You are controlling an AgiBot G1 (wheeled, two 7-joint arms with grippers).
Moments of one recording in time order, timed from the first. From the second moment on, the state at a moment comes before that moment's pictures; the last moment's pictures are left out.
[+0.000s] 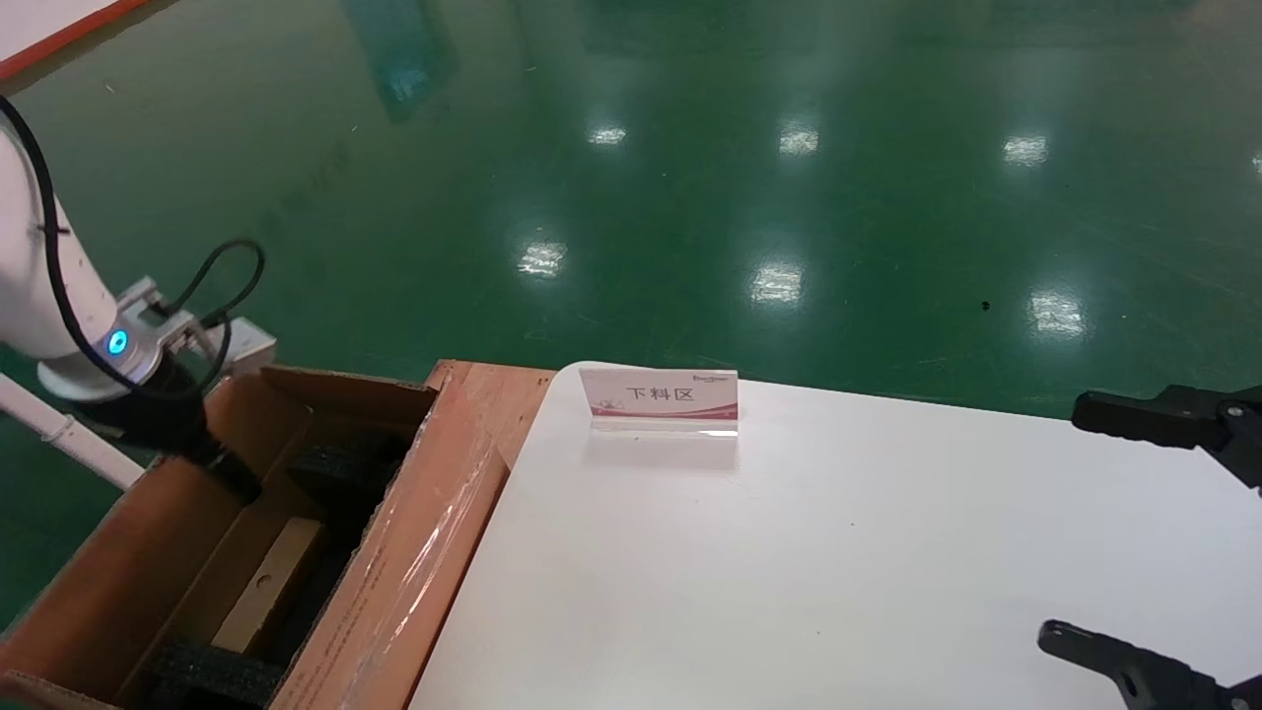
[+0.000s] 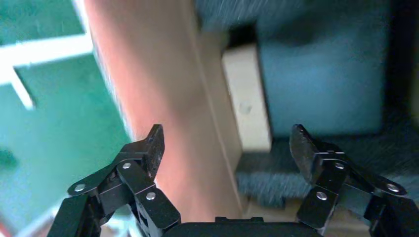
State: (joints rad) left arm -2.21 0.77 2.47 -0.64 1.13 1.08 -1.07; right arm 1.08 -0.60 -0.30 1.28 -0.72 -1.49 0.18
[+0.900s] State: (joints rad) left arm -2.34 0.59 2.07 -1.12 1.04 0.95 -0.81; right arm 1.08 -0.60 -0.30 1.28 -0.72 -1.49 0.18
